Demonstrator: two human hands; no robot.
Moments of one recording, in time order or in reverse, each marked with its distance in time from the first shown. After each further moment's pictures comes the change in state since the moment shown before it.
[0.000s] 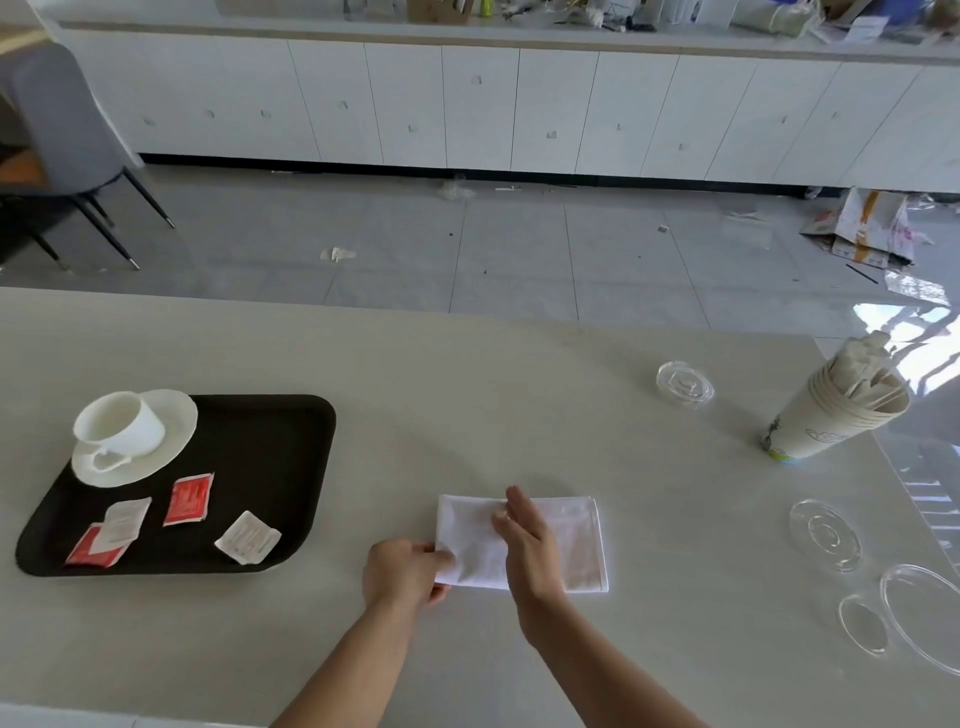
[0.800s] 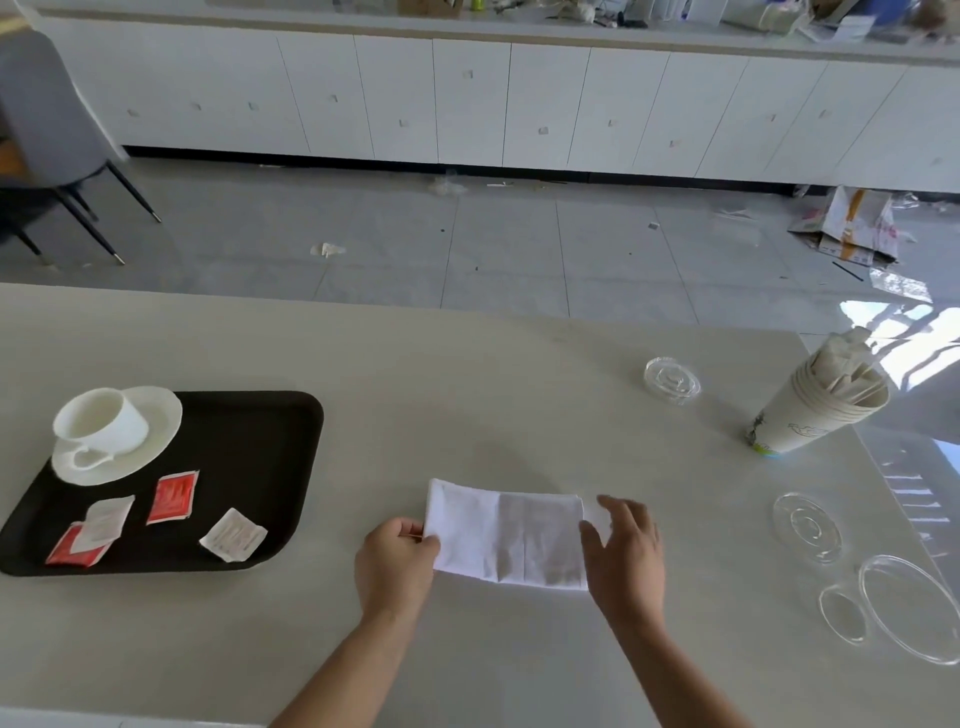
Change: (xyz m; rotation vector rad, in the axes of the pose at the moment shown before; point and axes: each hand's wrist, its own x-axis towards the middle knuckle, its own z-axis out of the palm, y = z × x) left_hand -0.011 0.004 0.007 0.191 0.155 0.261; right_hand 0.008 0.007 -0.098 -0.857 0.473 -0.331
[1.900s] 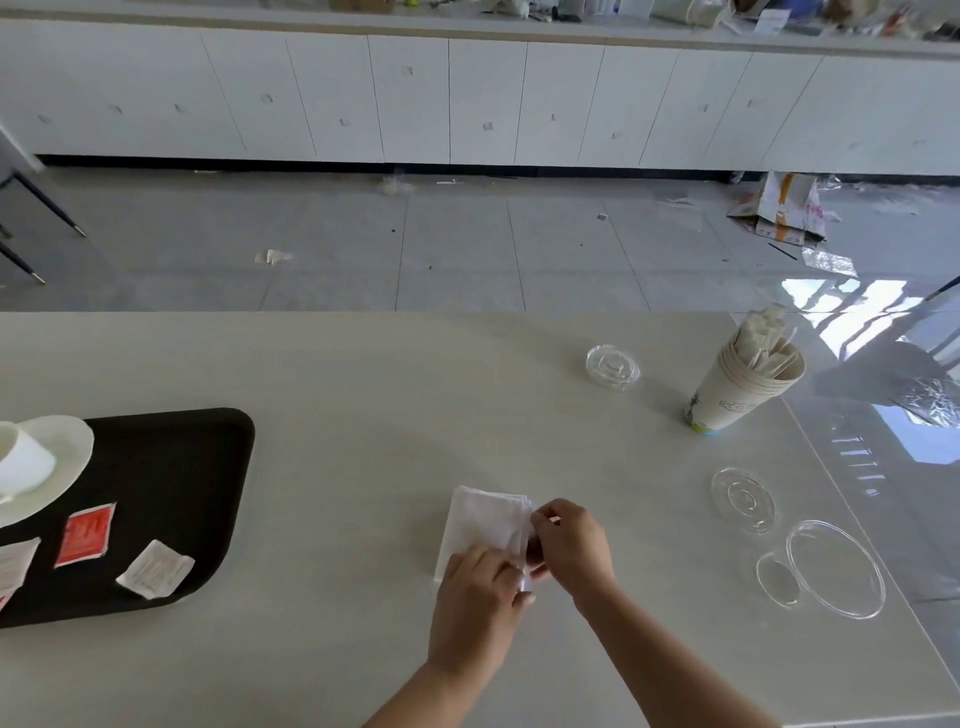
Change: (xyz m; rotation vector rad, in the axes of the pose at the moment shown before) left_hand -0.057 -0.012 0.107 0.540 -0.270 1.024; right_hand 0.026 0.009 -0.011 0.260 -0.317 0.291
